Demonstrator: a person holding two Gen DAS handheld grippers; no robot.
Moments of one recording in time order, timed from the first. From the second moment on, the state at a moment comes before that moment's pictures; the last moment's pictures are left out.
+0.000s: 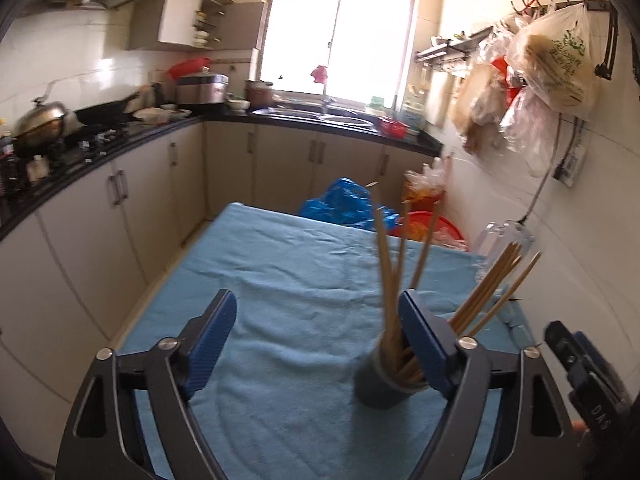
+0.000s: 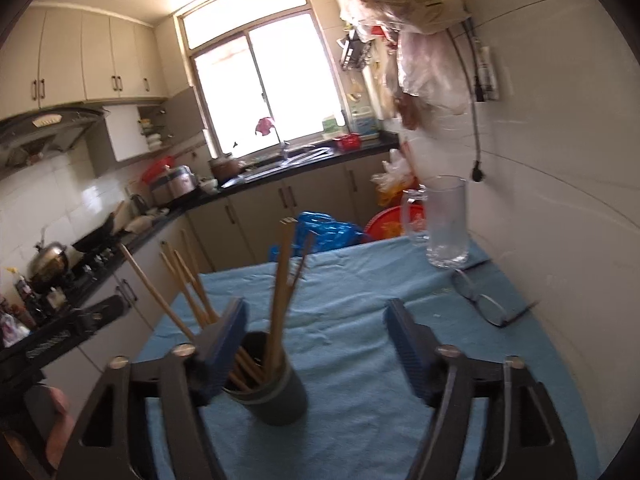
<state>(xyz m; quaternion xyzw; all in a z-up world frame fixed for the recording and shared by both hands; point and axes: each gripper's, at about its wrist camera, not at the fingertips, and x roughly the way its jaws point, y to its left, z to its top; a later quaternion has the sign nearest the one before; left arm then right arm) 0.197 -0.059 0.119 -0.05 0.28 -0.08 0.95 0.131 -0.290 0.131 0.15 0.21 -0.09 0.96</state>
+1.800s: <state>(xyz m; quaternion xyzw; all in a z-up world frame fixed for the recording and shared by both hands) -0.014 0.003 0.019 0.09 0.32 0.02 0.94 -0.052 -0.212 0.056 0.04 0.29 -0.21 0.93</state>
